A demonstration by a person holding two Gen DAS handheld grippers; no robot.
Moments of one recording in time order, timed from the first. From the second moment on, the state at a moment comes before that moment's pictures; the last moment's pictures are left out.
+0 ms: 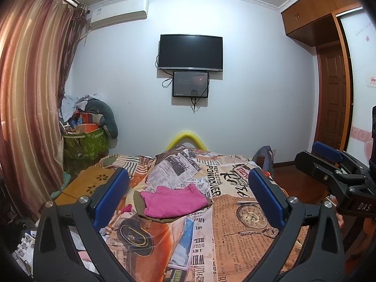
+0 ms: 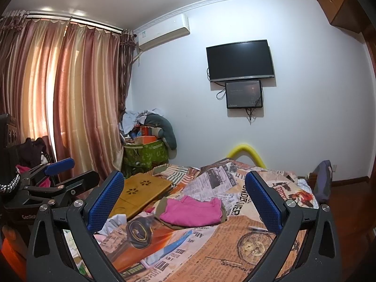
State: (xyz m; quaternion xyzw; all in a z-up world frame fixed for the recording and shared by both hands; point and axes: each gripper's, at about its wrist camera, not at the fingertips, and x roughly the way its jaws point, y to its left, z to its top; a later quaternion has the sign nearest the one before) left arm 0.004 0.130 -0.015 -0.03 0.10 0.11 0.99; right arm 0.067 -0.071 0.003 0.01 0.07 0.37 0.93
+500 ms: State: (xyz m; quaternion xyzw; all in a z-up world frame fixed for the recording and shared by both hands) left arm 0.005 0.131 -0.015 -0.03 0.10 0.09 0.99; right arm 0.065 -0.069 0.003 0.01 0.07 0.37 0.93
